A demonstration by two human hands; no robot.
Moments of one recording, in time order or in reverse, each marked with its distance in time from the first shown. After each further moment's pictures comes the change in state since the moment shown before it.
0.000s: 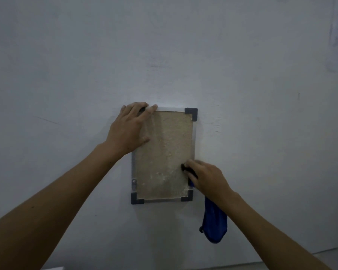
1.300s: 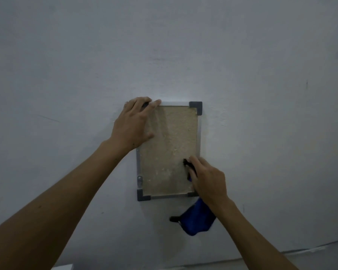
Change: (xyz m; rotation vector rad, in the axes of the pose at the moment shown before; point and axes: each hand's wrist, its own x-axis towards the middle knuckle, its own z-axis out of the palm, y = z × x) left_hand 0.003 -0.002 0.004 -0.021 0.026 0.009; right_hand -0.007 -0.024 0.036 -0.033 0.285 0.199
